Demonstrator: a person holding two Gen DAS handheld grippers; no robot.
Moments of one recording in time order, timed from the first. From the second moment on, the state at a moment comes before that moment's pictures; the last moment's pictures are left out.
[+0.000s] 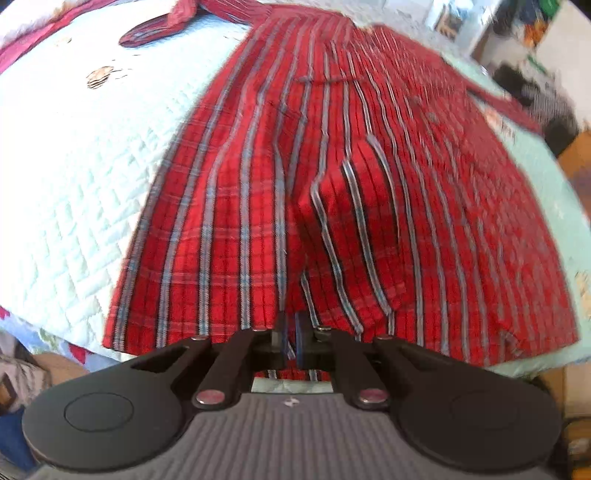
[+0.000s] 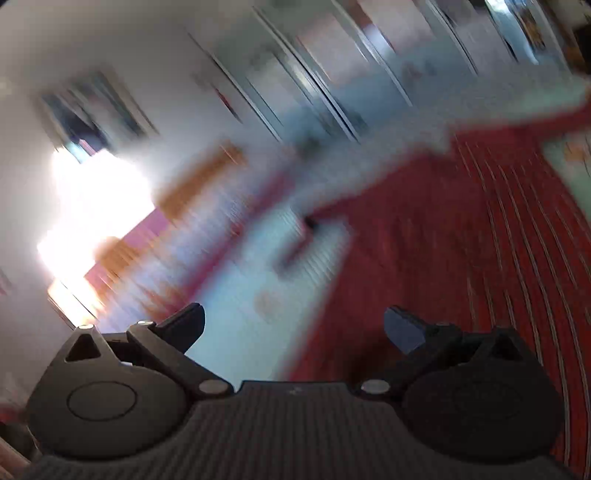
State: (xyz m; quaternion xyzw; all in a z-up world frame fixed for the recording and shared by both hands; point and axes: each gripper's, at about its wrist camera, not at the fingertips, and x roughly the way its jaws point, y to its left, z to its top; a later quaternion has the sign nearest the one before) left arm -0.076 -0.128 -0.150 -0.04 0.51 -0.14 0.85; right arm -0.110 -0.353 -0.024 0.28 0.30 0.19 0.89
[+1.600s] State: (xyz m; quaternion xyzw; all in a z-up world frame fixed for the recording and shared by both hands) left arm -0.056 -0.128 -0.157 -0.03 0.51 -0.11 0.85; right arm -0.134 -0.333 -0.146 0.30 0.49 0.24 0.78
